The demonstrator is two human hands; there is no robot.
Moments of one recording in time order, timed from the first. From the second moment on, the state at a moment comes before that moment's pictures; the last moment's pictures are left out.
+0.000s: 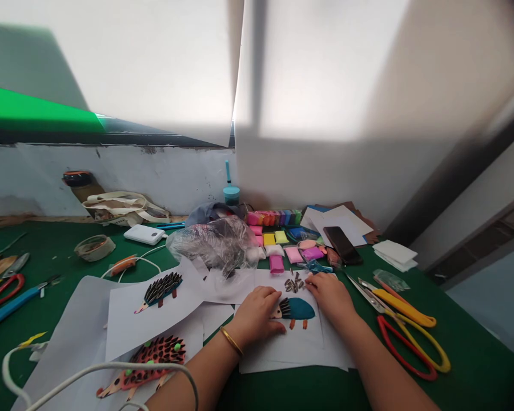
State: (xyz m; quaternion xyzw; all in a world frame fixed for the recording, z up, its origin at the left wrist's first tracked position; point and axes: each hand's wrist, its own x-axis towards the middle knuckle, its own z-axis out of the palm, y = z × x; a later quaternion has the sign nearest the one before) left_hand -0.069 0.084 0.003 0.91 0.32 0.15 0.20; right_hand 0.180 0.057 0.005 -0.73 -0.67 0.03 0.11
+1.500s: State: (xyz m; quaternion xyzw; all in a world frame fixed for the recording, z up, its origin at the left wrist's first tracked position) left_hand -0.069 0.084 0.002 0.91 0.32 0.15 0.21; right_hand 0.153 0.022 0.001 -0.62 -0.65 0.26 0.36
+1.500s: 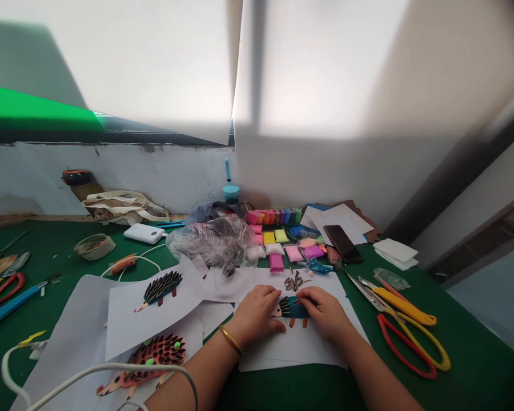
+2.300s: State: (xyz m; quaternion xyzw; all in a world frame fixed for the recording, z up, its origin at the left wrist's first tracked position) left_hand -0.069 0.084 0.002 0.91 0.32 0.16 0.20; right_hand 0.139 0.021 -0.001 -0.59 -0.73 0.15 0.31
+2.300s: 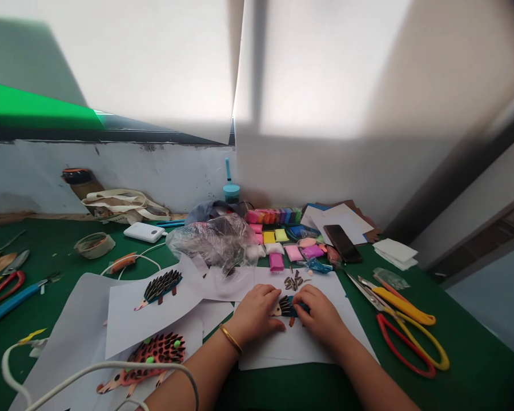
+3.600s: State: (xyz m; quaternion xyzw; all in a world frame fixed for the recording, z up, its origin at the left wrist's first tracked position) left_hand -0.068 0.084 -0.002 0.92 0.31 0.16 0.19; right_hand 0.137 0.023 -0.007 -0.57 -0.76 0.09 0.28
